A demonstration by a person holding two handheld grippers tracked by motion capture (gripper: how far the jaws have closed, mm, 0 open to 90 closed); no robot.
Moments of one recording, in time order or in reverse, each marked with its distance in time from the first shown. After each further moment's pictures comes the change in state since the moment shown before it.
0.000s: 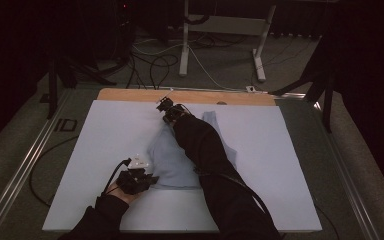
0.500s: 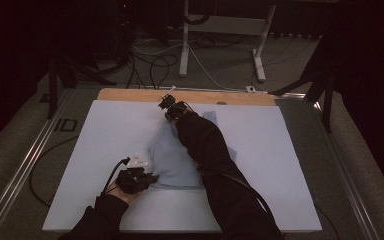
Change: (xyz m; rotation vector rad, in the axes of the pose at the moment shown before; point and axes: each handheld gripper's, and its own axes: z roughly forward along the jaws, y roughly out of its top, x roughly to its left) left arm -0.001 0.003 -0.005 -0.023 -0.009 -0.007; right arm -0.003 0.003 -0.019 -0.033 -0.035 -0.025
